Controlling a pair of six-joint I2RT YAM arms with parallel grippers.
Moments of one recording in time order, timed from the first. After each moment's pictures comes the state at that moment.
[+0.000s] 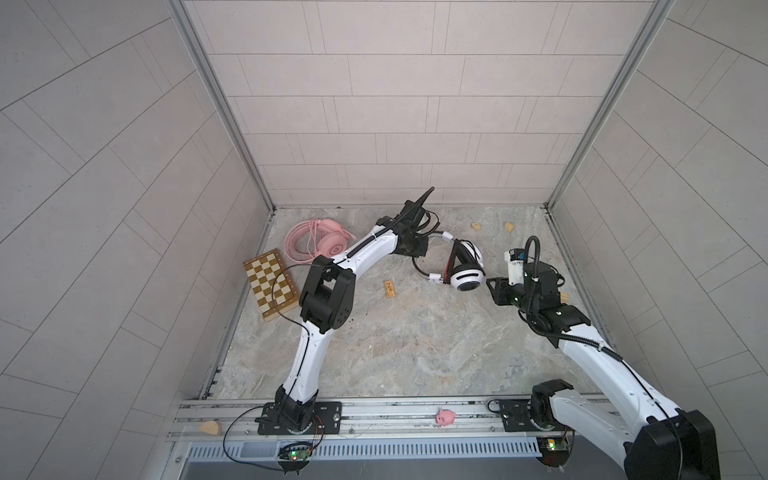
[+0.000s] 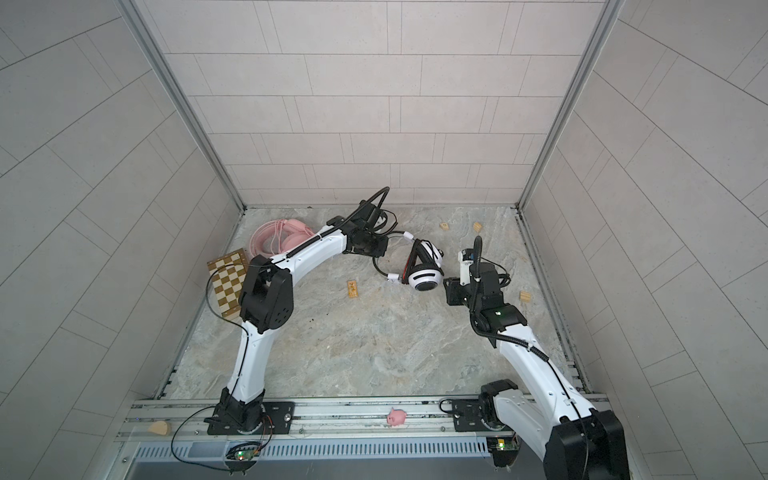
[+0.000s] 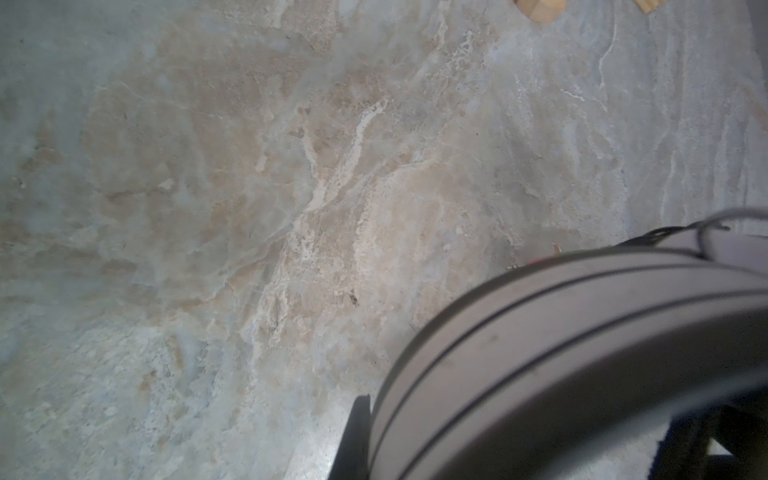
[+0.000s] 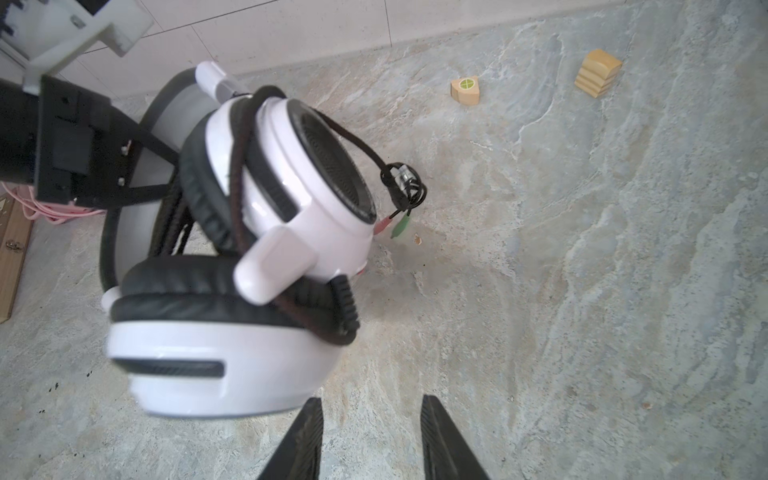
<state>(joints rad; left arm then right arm) -0.57 2.24 1.98 -0.74 0.12 -0.32 0.17 0.95 0.60 -0.27 -0.10 0.24</state>
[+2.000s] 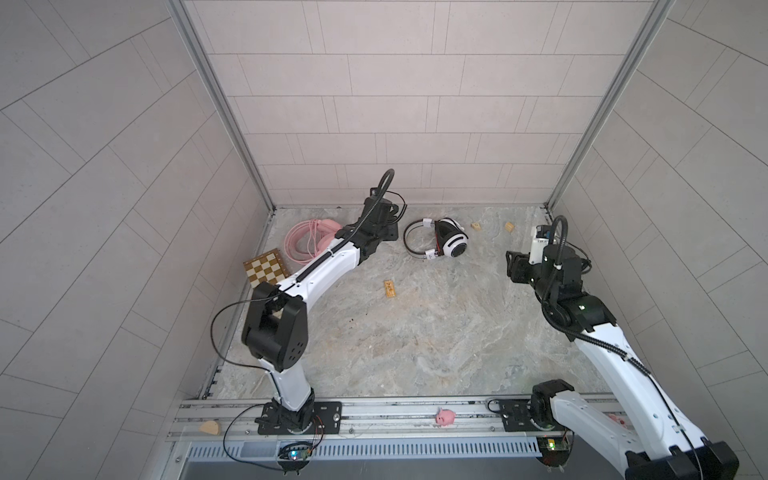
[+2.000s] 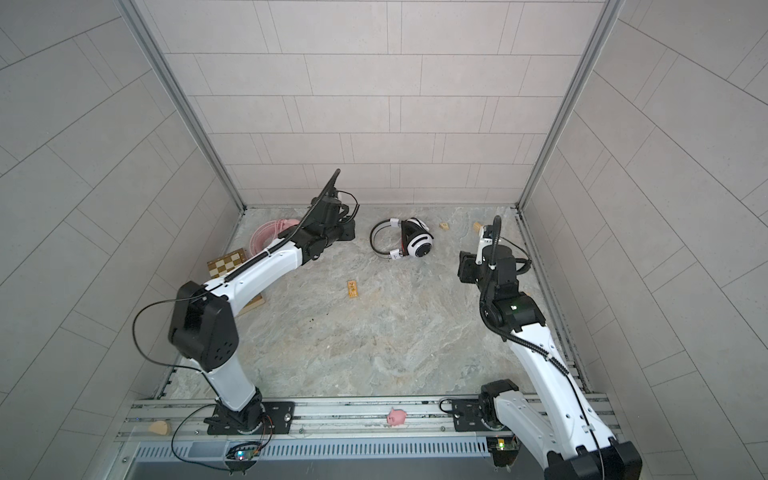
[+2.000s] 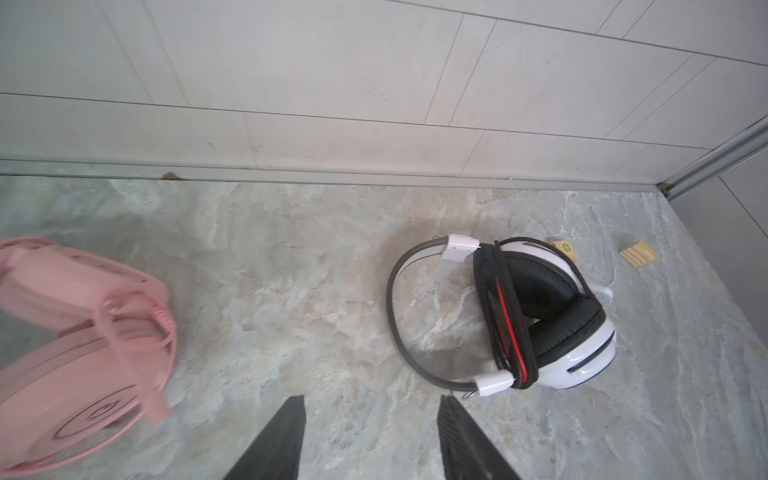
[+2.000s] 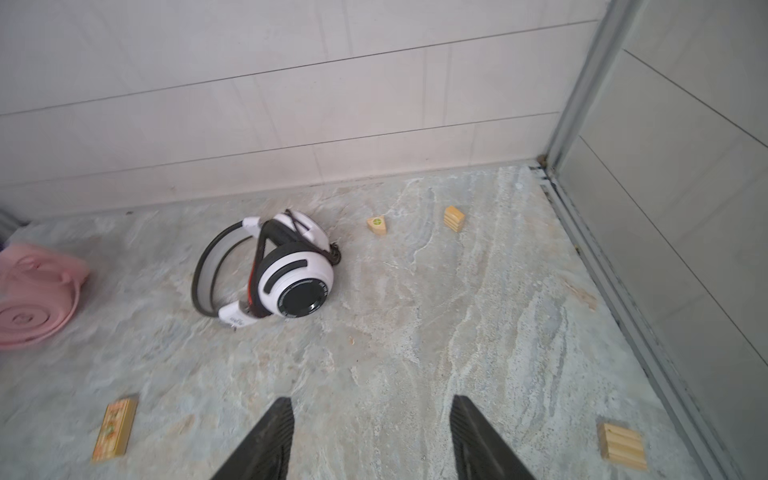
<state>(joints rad) -0.47 1.69 1.38 -0.28 -0.23 -0.35 0.15 0.93 0.85 -0.38 0.20 0.22</state>
